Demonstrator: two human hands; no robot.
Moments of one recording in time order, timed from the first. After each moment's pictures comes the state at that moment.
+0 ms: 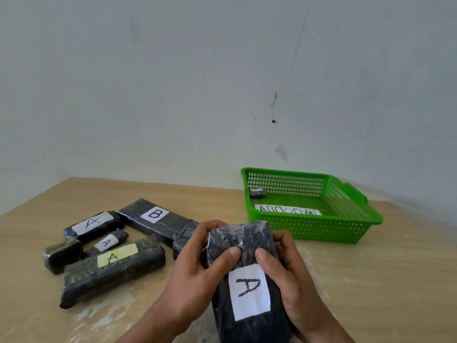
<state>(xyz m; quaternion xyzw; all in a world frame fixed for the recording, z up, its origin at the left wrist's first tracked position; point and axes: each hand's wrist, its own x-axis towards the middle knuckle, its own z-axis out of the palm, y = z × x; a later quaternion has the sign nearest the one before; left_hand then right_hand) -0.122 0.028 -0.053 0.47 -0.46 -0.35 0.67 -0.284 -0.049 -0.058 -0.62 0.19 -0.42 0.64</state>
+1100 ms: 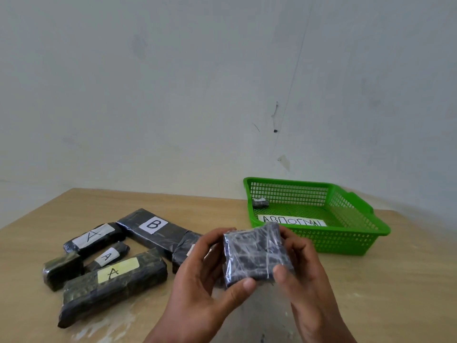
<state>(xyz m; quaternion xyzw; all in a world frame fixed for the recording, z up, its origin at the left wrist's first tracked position) -0.122 0.026 -0.060 0.41 -0.51 -0.31 0.69 -0.286 -0.059 -0.058 -0.63 0.10 -0.53 0.56</state>
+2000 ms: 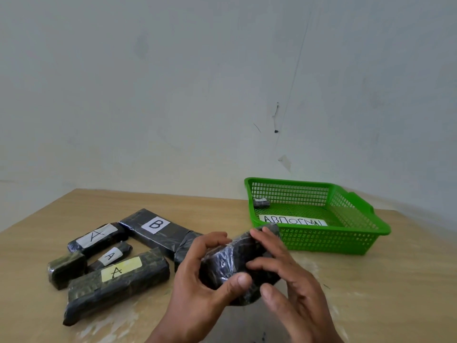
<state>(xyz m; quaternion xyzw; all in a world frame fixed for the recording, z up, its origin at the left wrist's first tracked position) -0.114 0.023 -0.068 0.48 -0.48 -0.23 0.70 -0.285 -0.051 -0.062 -0.78 0.12 -0.51 0.33</state>
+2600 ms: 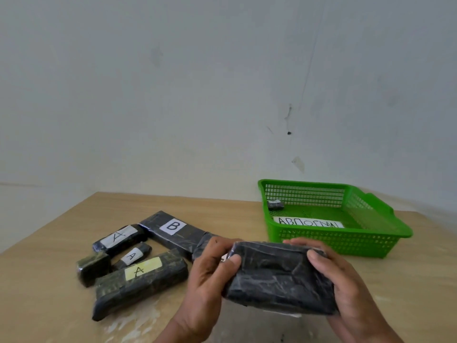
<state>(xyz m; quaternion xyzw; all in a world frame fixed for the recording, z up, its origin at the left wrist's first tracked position) -0.105 0.026 -0.057 0.44 -0.46 -0.30 0.71 -0.302 -0.078 -0.049 -0.55 0.20 -0.43 0.69</state>
